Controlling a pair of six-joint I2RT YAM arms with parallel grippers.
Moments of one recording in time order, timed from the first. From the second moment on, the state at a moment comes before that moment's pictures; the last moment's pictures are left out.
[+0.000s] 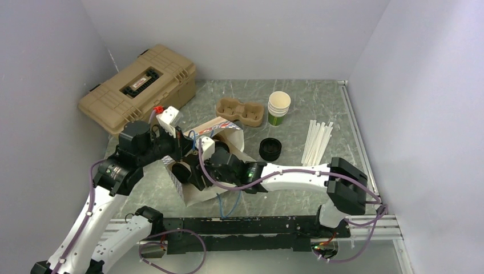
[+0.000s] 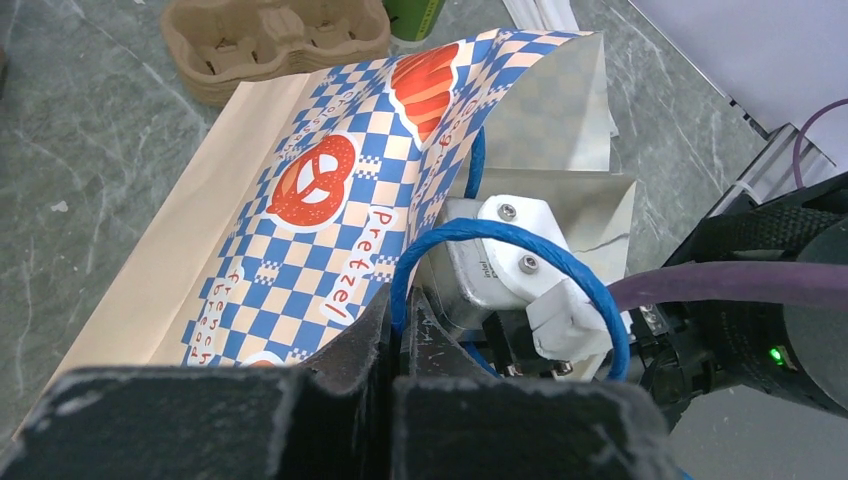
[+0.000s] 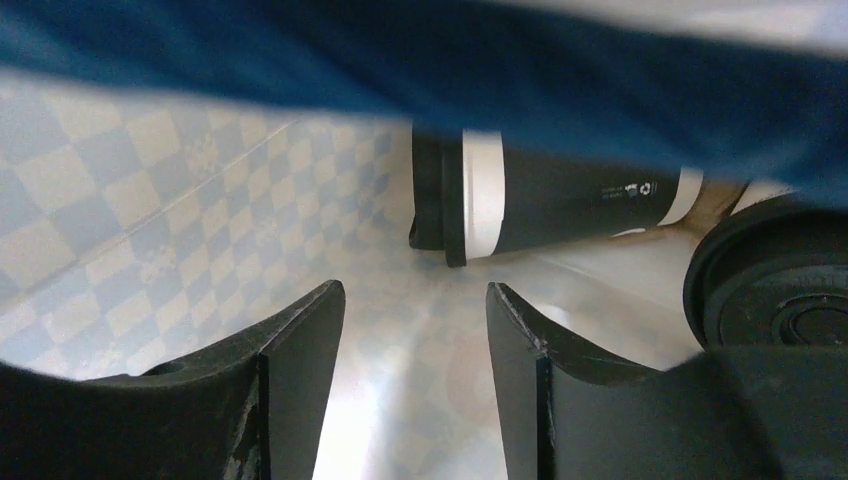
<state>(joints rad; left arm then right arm) -0.42 0.75 1.00 -0.60 0.38 -0.12 1.25 1.62 1.07 0.13 0.07 0.41</state>
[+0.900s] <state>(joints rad) -0.40 0.75 1.00 -0.62 0.29 -0.15 1.26 1.77 1.08 0.43 0.13 0.43</state>
